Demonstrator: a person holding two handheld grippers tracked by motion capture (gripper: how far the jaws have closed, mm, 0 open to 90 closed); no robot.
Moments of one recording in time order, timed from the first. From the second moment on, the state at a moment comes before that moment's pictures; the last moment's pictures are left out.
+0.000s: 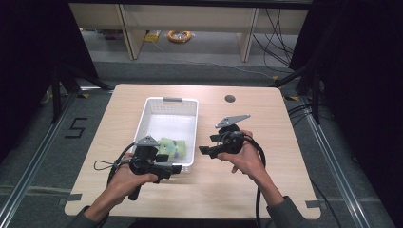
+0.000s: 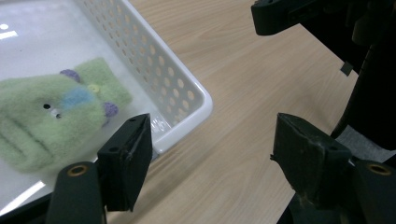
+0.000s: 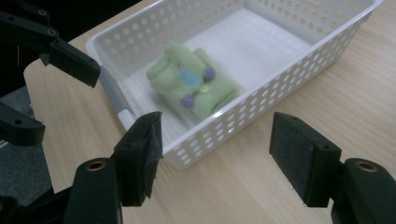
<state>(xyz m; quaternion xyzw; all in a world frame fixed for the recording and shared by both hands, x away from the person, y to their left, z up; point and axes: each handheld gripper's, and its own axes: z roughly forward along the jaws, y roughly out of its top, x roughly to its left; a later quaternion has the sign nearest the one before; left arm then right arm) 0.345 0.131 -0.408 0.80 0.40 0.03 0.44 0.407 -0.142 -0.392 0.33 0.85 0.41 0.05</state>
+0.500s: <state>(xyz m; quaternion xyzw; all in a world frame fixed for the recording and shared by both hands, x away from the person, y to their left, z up) 0.325 0.110 -0.425 0.82 0.37 0.03 0.44 0.385 -0.166 -0.403 0.34 0.83 0.43 0.05</state>
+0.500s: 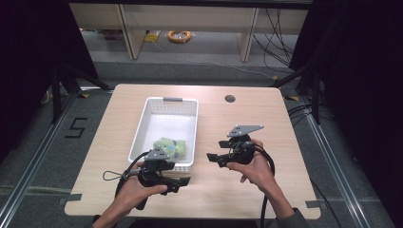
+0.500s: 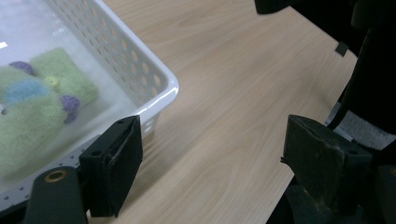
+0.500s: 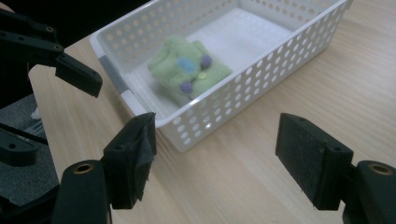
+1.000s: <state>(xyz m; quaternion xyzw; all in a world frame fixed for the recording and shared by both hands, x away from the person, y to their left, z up) 0.312 0.113 -0.441 0.82 0.37 0.04 0.44 0.370 -0.182 -0.411 0.35 0.82 0.44 0.05</state>
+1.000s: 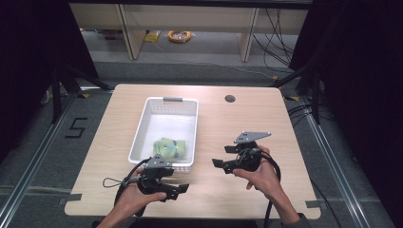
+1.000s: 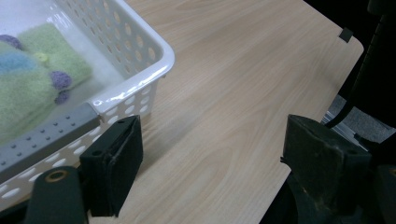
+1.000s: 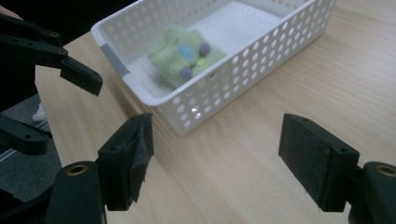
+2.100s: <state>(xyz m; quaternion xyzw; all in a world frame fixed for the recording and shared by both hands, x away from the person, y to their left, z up) 0.293 0.117 -0.462 0.82 0.37 0.03 0.43 0.343 -0.213 -0.435 0.37 0.82 0.44 0.04</state>
